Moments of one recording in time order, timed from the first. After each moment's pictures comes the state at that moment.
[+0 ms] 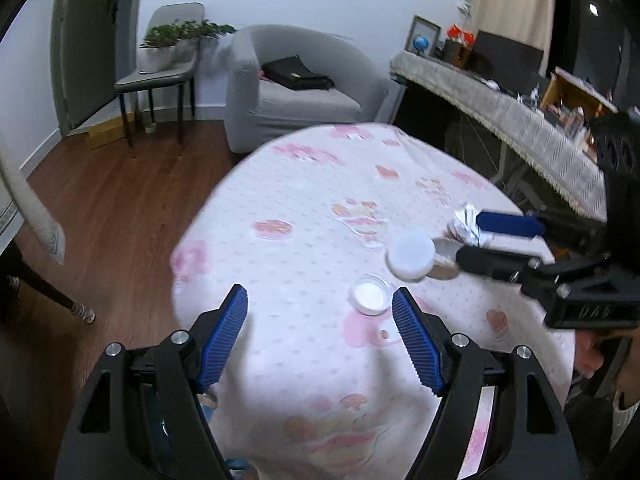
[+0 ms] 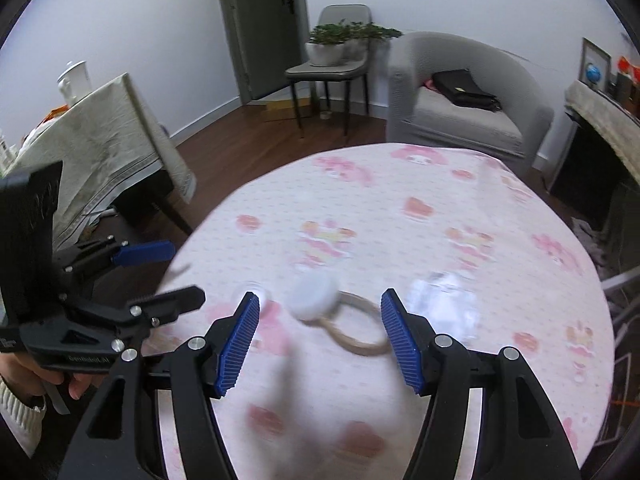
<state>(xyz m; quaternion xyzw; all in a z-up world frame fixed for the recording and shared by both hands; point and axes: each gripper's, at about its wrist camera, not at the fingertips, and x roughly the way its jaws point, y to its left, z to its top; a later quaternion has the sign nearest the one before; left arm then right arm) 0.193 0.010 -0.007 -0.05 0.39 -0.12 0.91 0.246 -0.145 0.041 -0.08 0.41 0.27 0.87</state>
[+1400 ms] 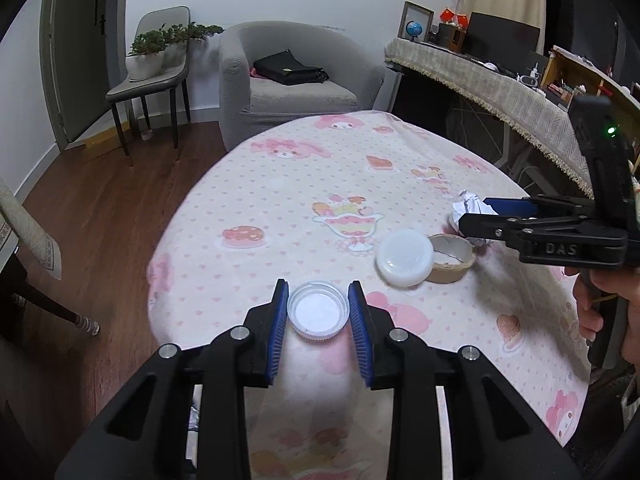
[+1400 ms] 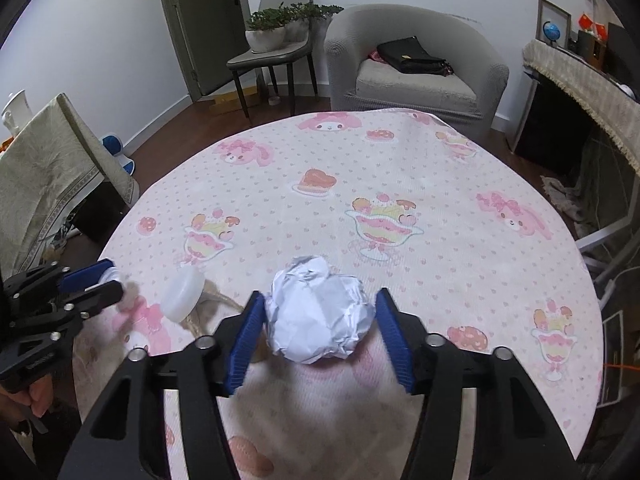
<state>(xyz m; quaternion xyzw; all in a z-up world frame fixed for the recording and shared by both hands) 0.206 -0.007 -0.017 -0.03 0.39 -0.12 0.91 0.294 -0.194 0.012 -0.06 0.45 0.20 0.87</state>
